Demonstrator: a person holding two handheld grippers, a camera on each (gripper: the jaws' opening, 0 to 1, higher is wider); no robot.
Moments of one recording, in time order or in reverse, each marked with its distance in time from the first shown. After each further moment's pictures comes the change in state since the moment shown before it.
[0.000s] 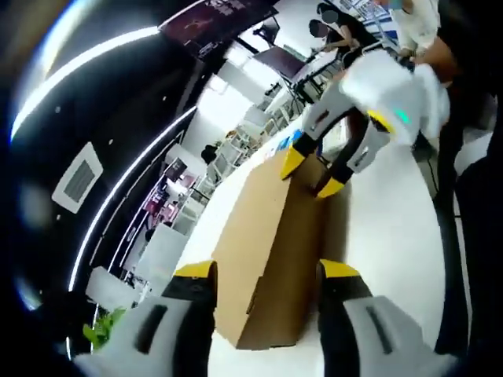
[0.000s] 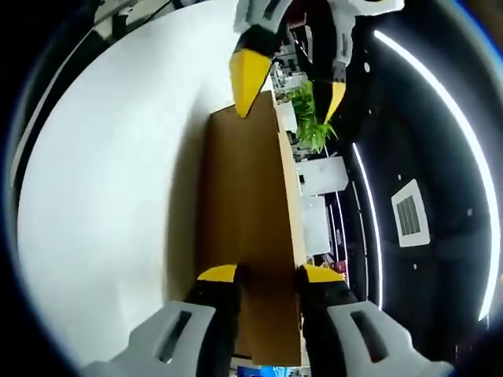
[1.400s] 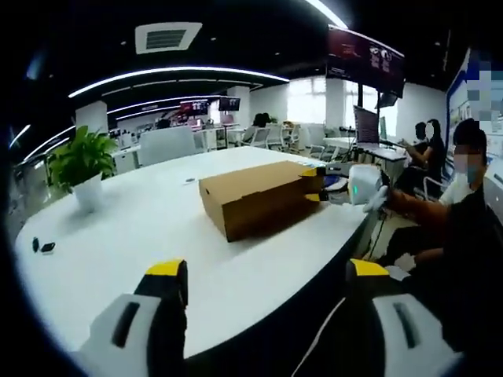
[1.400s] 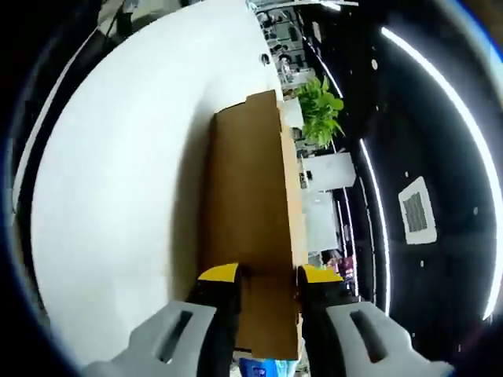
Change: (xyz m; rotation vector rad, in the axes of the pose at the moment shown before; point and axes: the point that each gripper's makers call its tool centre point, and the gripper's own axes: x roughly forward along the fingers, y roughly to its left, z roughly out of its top) left arm -0.170 -0.043 -0.052 -0.869 0.049 0.004; right arm -0.025 -0.007 -0.001 0.135 0.025 0.093
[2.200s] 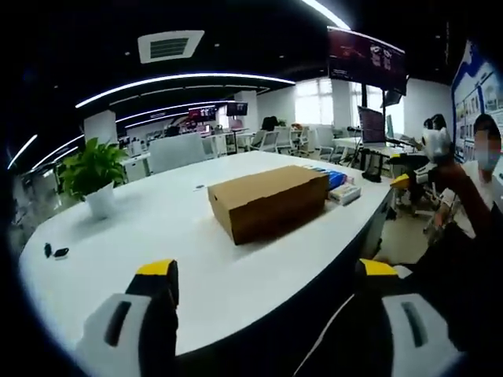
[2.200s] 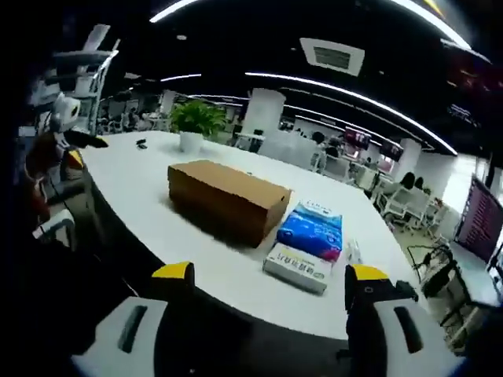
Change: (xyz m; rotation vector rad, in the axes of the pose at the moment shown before) left arm -0.016 -0.007 0.007 0.024 -0.010 0.069; right arm -0.195 0.020 -0.104 1.178 0.139 0.007
